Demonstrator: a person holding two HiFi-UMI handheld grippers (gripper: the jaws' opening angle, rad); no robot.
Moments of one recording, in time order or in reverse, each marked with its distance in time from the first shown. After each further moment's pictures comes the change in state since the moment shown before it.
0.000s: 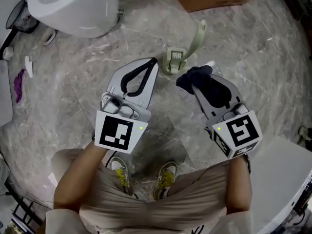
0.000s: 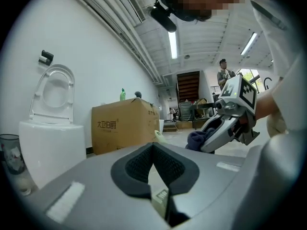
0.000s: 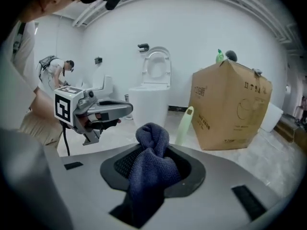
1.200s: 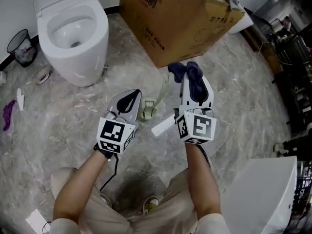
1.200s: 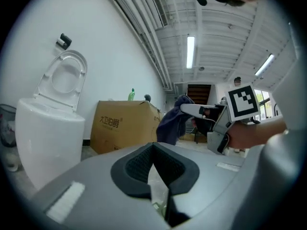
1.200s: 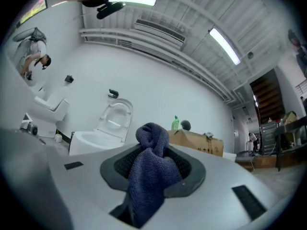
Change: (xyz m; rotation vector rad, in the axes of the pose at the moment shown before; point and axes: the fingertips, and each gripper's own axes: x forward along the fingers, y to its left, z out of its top) left arm 0.027 0.028 0.021 -0.223 -0.072 0.027; right arm -0.048 -0.093 0.146 -0.050 -0.660 -0.606
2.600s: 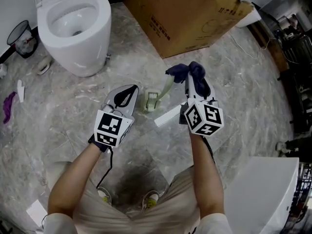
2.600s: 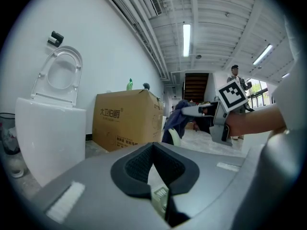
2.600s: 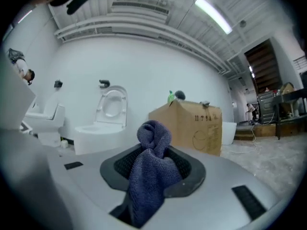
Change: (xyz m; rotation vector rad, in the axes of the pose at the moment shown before) left arm -0.004 0.014 -0.045 0.058 0.115 -0.010; right arm 0.002 -0.016 -0.078 0.189 0.227 0.030
